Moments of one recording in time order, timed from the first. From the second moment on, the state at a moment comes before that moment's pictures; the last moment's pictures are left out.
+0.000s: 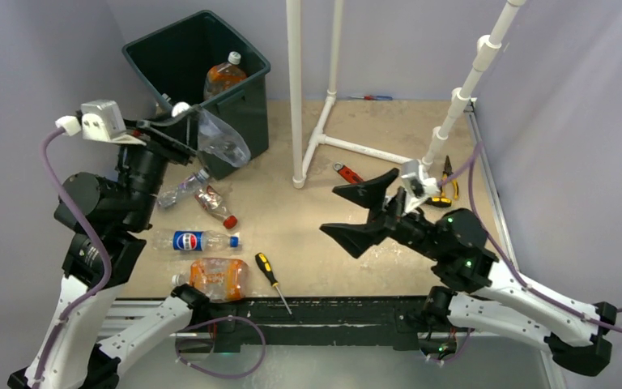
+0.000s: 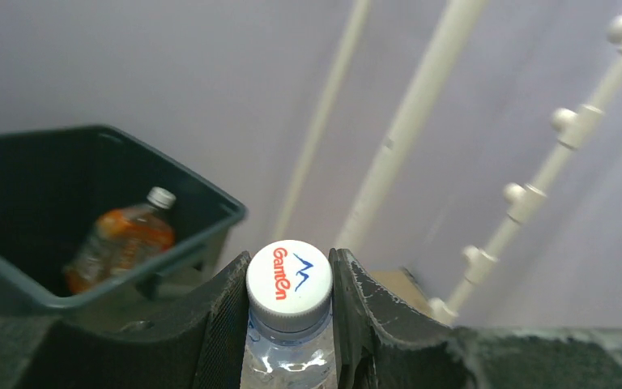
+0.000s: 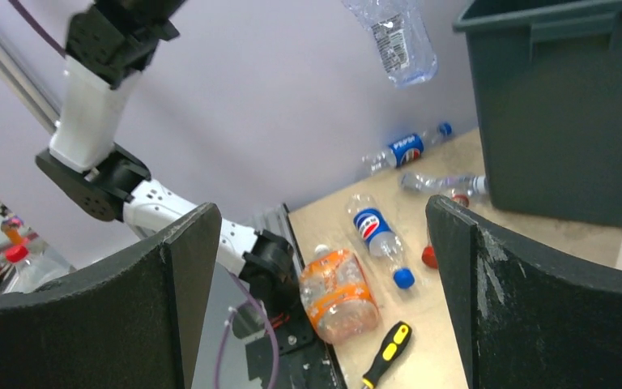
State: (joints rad) left arm -0.52 0.76 1.32 -0.22 -0.18 -0.29; right arm 1.05 0.74 0.78 0.30 -0.12 0.36
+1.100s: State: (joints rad) left arm -0.35 1.38 1.48 0.65 -0.69 0.04; right arm 1.05 0.58 0.43 0.41 -0.07 0.45
